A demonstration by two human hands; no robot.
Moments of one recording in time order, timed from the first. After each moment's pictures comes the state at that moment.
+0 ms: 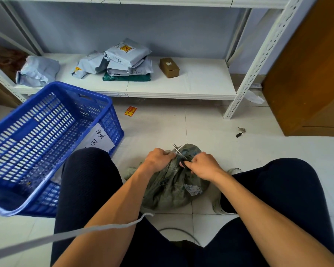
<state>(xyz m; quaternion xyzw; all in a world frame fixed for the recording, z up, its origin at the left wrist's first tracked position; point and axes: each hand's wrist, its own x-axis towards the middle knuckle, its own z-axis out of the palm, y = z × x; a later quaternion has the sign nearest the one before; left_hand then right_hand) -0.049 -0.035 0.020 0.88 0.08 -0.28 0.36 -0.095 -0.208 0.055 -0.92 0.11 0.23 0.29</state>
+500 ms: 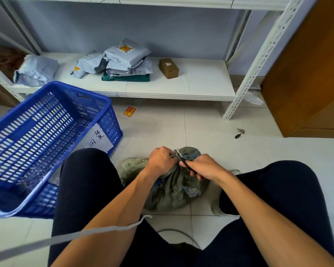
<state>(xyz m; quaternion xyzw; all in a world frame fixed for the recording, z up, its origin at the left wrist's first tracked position) -0.050 -0.050 0.017 0.94 -0.03 -0.18 0.29 -0.095 -0.215 0.057 -0.84 0.16 0.27 0.45</state>
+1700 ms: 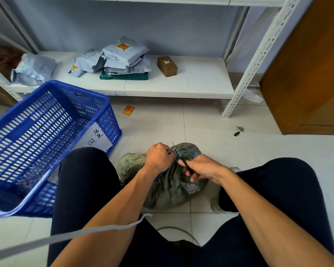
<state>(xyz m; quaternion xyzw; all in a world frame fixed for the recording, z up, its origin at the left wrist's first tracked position) -0.051 -0.048 0.017 0.96 -0.02 -0.11 0.27 -0.093 -0.221 0.046 -0.78 0.16 0.34 0.50</state>
